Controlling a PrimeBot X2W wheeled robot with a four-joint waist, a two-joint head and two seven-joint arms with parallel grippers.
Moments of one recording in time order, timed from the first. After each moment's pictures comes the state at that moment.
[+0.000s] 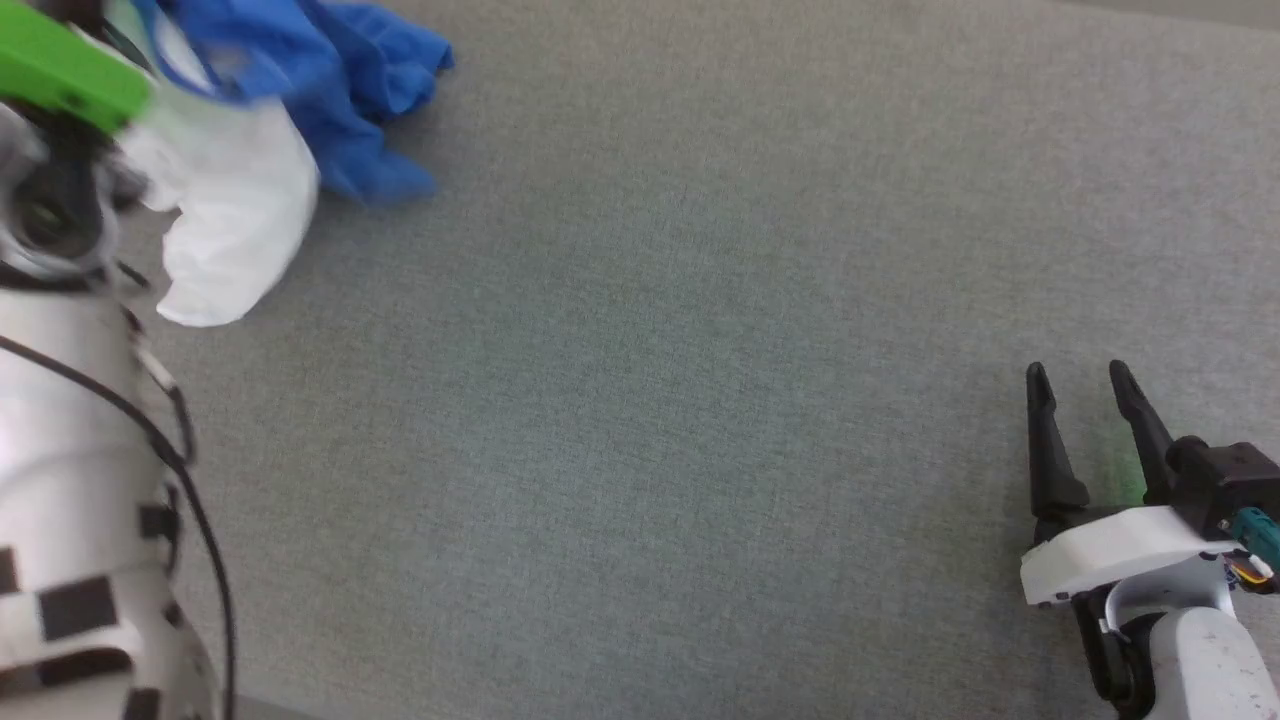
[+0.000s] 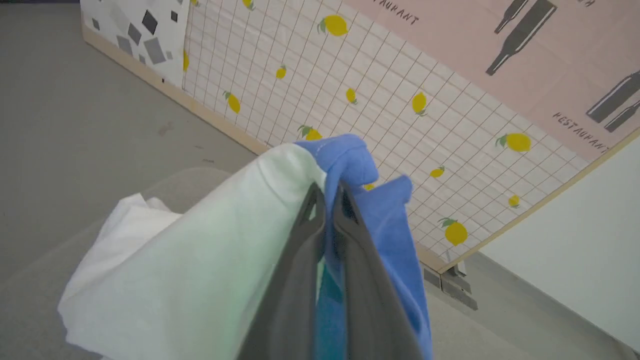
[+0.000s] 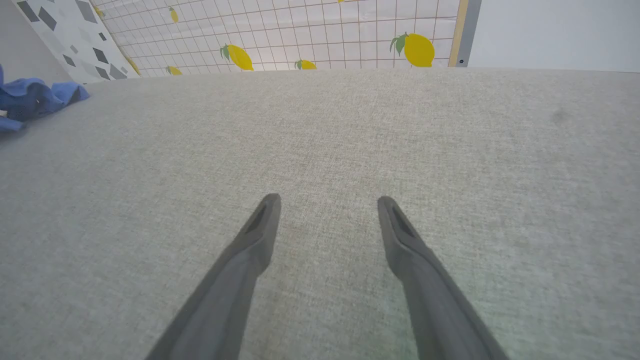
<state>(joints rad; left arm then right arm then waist) -0.89 0.25 0.17 0.36 -0.69 -0.01 0.28 -0.12 -0.05 -0.12 0.13 0.07 0.13 -0.15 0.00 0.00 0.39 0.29</state>
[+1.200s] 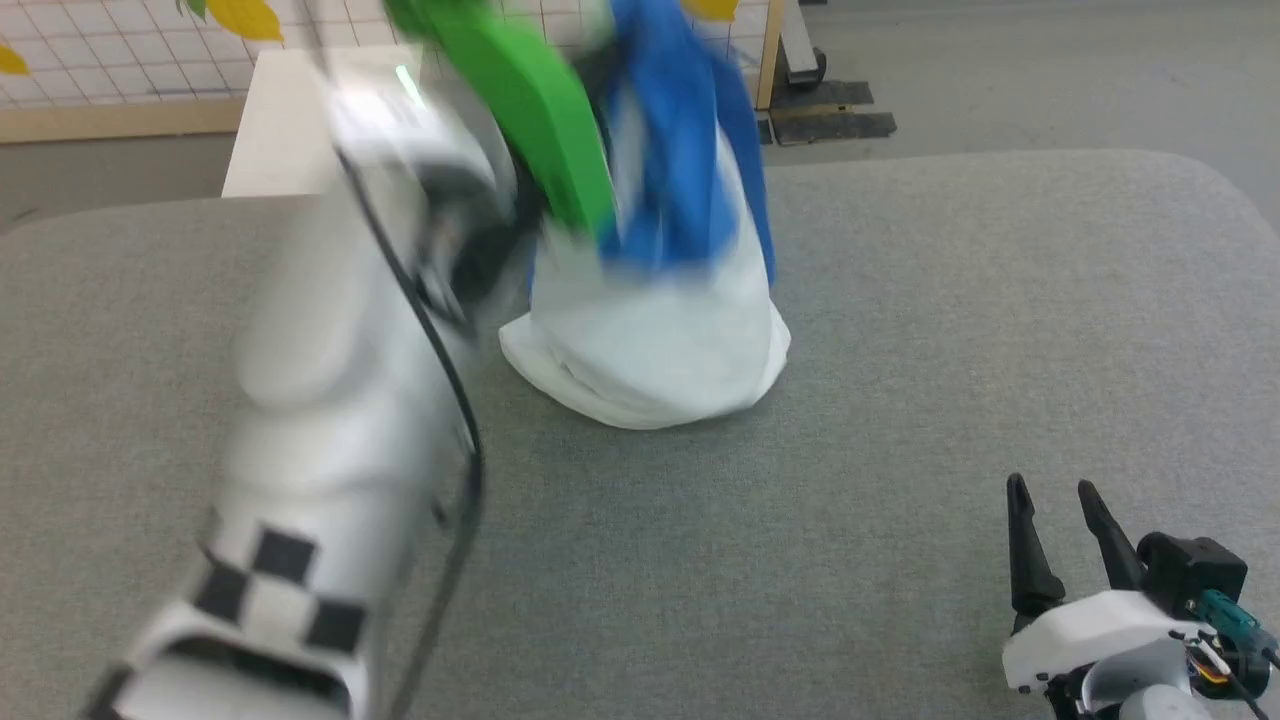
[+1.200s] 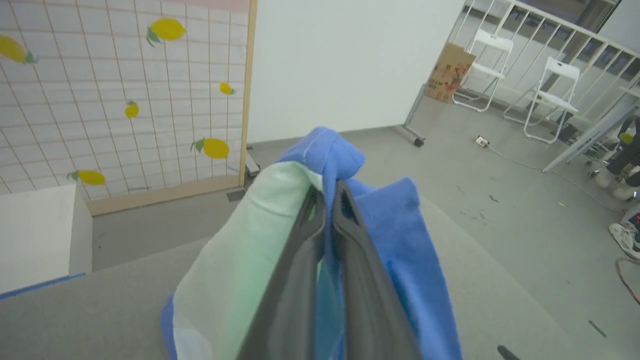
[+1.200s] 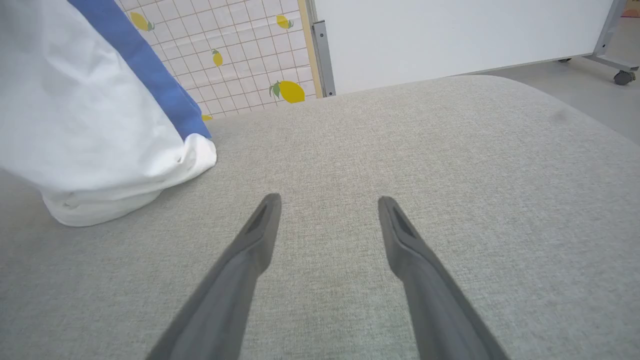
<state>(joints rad) -0.96 0.09 -0.34 0.44 -0.70 -0.12 0.42 -0.08 -0.05 -0.12 0.40 0.18 0.13 -0.26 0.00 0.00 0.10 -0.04</state>
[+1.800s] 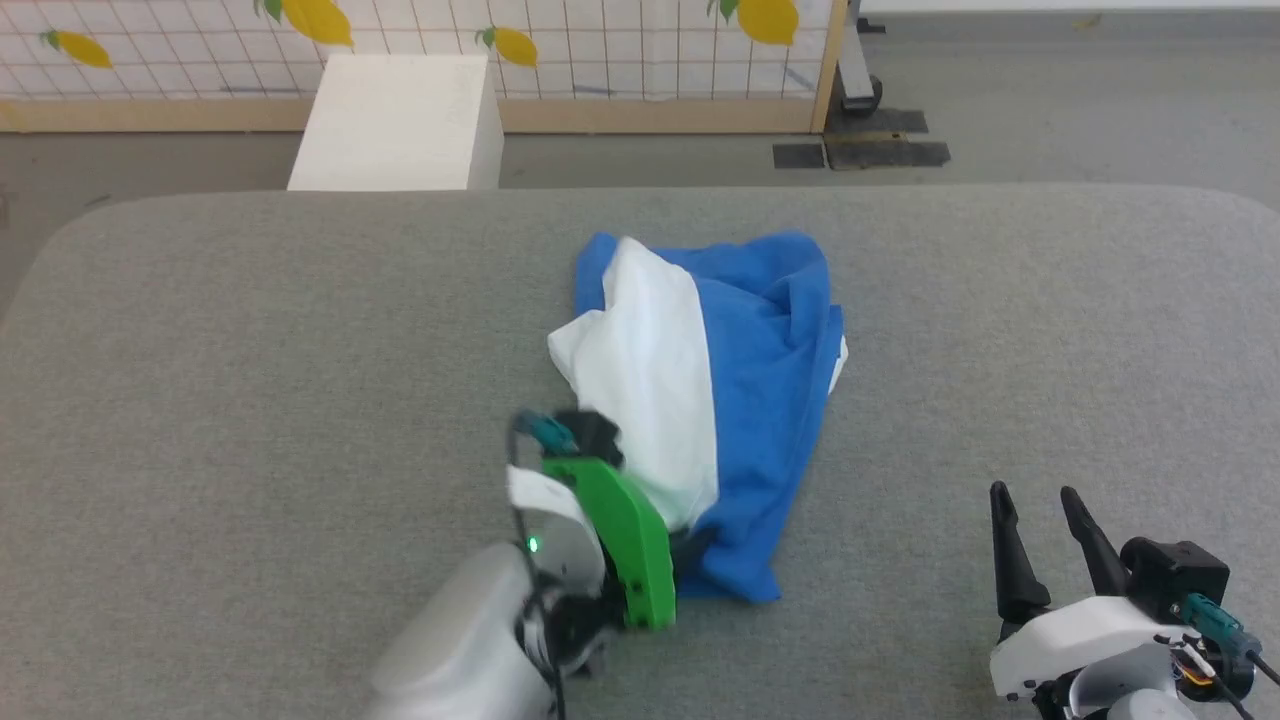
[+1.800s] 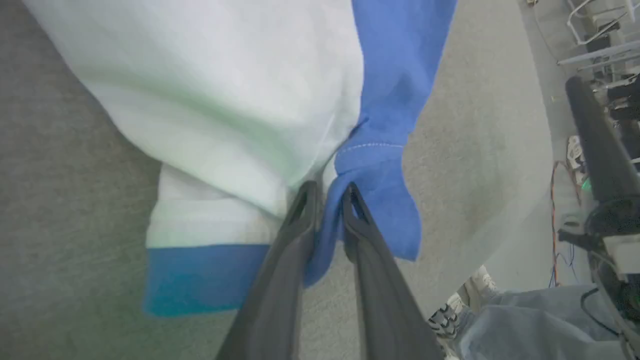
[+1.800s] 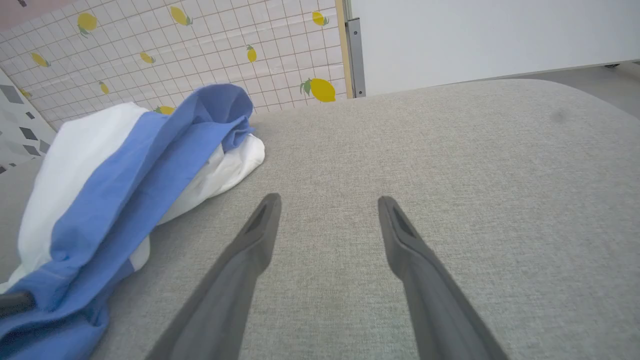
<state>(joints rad) -0.46 0.05 -0.59 0.56 -0.87 -0.08 0.49 -0.07 -0.05 -0.10 0.40 0.19 0.13 -0.26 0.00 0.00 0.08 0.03</state>
